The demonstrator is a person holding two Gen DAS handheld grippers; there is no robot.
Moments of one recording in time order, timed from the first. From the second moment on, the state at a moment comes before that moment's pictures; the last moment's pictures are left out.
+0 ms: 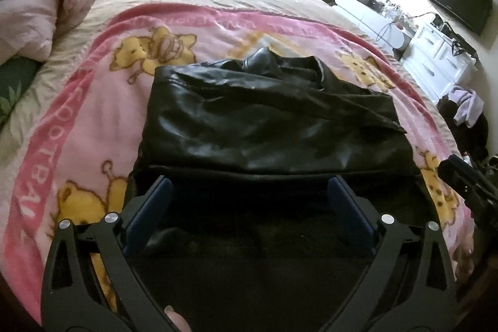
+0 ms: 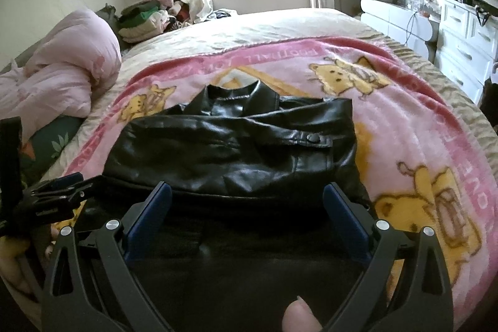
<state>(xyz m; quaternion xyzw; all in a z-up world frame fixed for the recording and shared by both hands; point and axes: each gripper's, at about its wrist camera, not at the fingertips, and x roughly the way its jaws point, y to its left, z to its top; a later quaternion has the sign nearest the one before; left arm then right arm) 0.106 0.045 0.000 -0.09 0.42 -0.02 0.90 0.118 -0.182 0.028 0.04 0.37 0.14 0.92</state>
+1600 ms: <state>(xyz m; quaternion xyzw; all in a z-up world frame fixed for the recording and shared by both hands) 0.001 0.075 -0.038 -0.05 0.47 0.05 0.88 0.010 -0.237 -0.005 0.01 0.42 0.13 0.90</state>
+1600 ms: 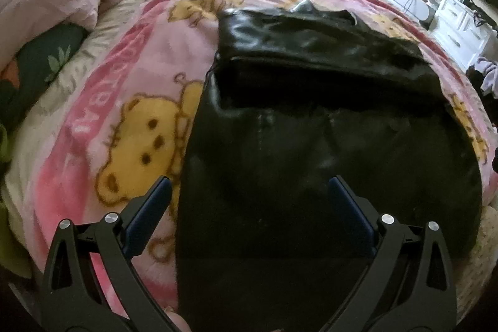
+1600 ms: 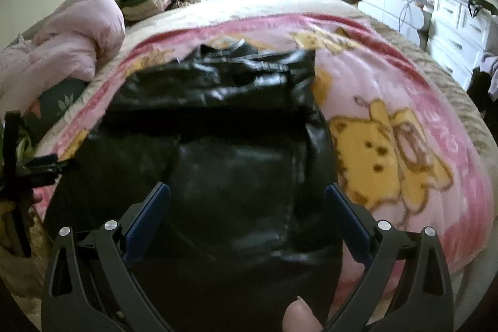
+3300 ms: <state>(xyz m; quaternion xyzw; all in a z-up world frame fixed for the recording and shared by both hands) -0.072 0.113 -0.024 -0.18 0.45 -0.06 0.87 -0.038 -0.310 -0.020 0.12 0.49 0.28 0.82</state>
